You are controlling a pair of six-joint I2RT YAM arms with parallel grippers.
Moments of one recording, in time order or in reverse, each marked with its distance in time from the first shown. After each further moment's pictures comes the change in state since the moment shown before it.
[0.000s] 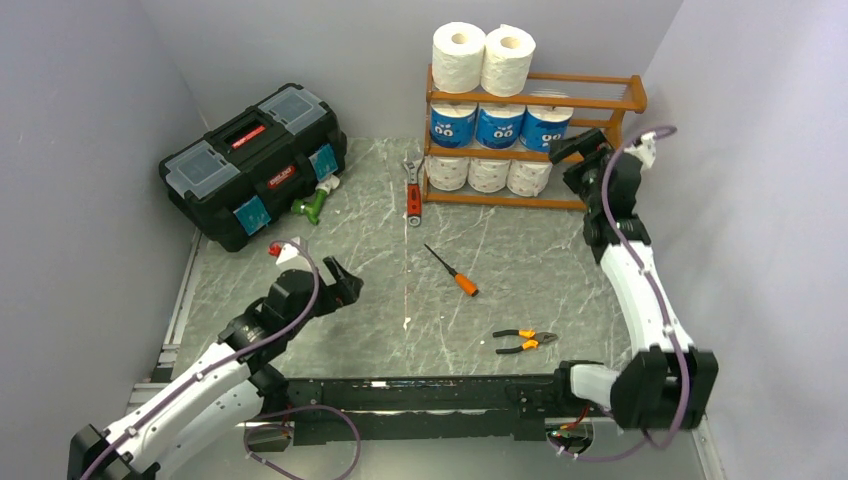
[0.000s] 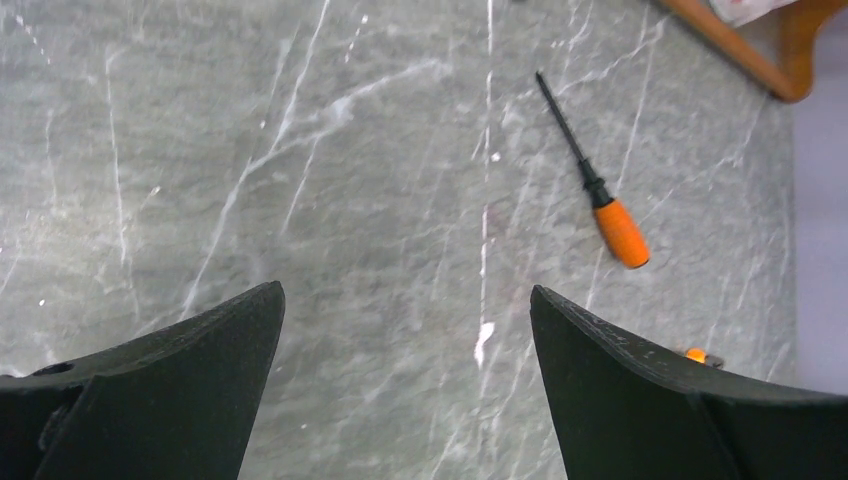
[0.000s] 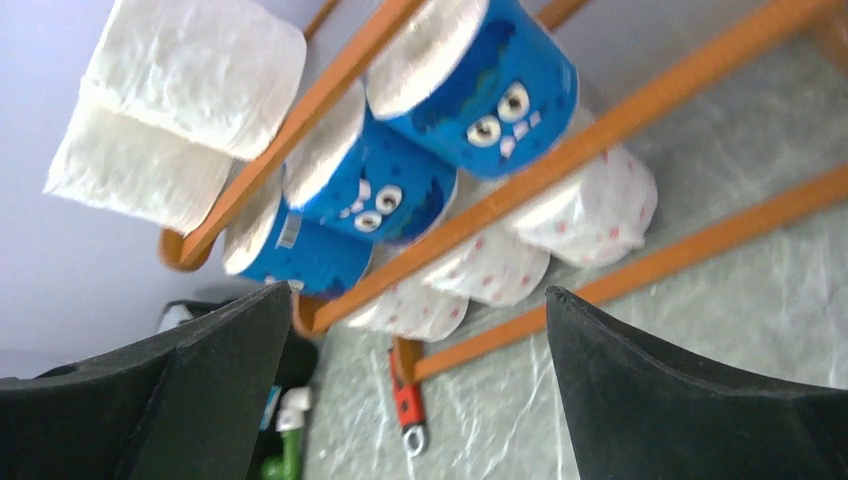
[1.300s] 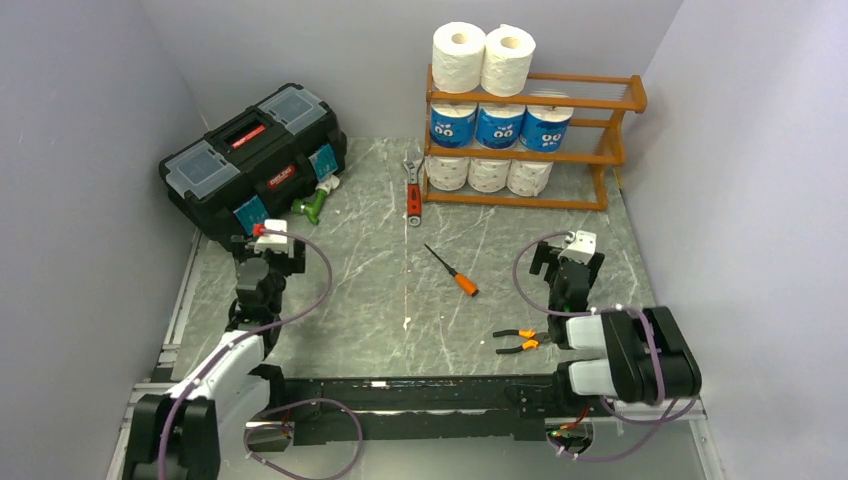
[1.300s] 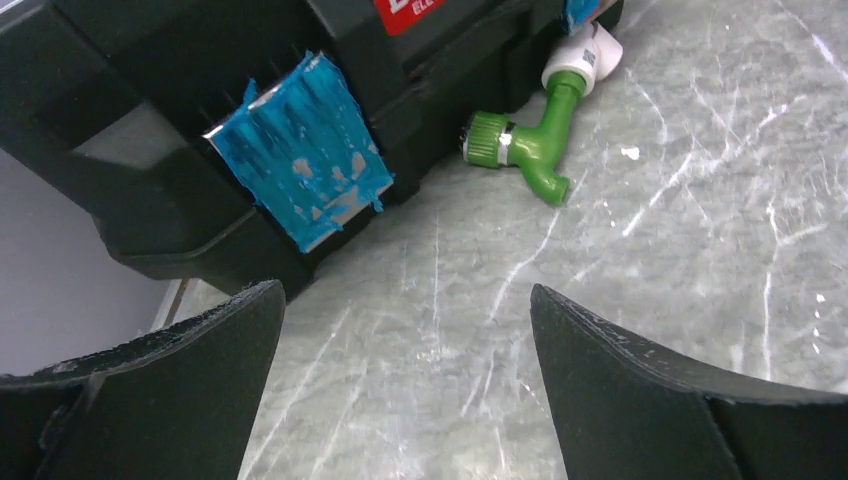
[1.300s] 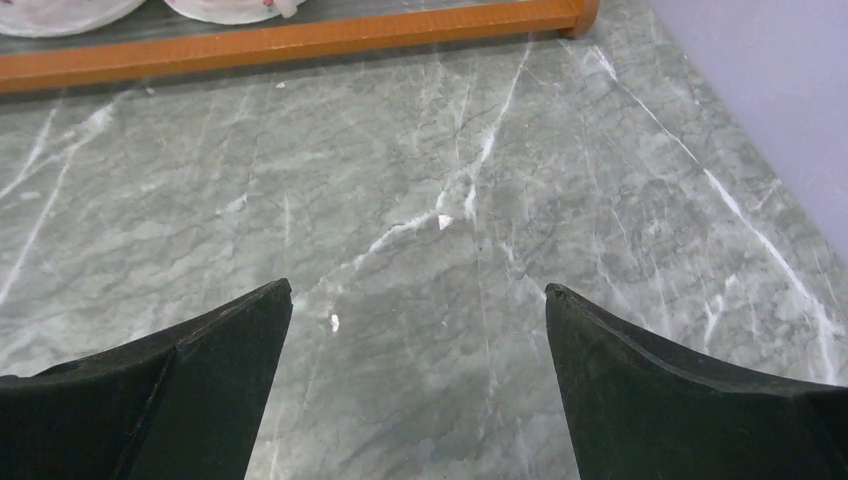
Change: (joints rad) left arm 0.515 0.281 -0.191 0.890 -0.010 1.039; right arm 0.129 0.029 -0.974 0.966 0.321 -0.716
